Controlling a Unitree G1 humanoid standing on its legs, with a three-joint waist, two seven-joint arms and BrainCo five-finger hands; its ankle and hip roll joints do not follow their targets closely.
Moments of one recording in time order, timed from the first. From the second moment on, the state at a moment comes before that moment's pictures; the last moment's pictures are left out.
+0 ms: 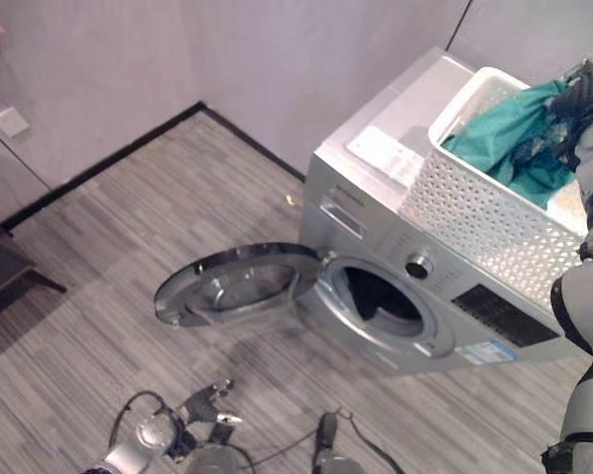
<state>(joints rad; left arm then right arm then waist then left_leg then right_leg) -0.02 0.46 -0.52 0.61 -0.04 -0.02 -0.14 -1.47 -0.96 0.81 1.29 -0.04 0.05 0.00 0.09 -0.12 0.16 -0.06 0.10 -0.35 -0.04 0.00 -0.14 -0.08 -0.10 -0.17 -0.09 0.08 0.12</state>
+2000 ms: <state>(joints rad) -0.03 0.43 -0.57 0.81 -0.02 -0.06 0.00 -2.17 -1.32 1.09 1.04 0.30 -0.09 -0.60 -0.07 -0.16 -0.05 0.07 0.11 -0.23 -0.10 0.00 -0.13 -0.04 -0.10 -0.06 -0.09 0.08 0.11</state>
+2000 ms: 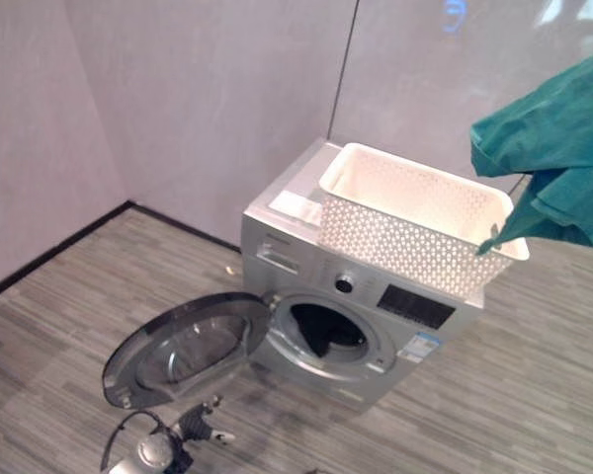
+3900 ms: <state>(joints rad) -0.01 0.35 -0.48 0.59 0.08 -0.09 0.01 0.04 -0.52 0.18 -0.26 0.52 -0.17 0.02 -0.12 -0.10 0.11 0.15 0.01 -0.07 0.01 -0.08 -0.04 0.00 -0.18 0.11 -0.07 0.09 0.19</state>
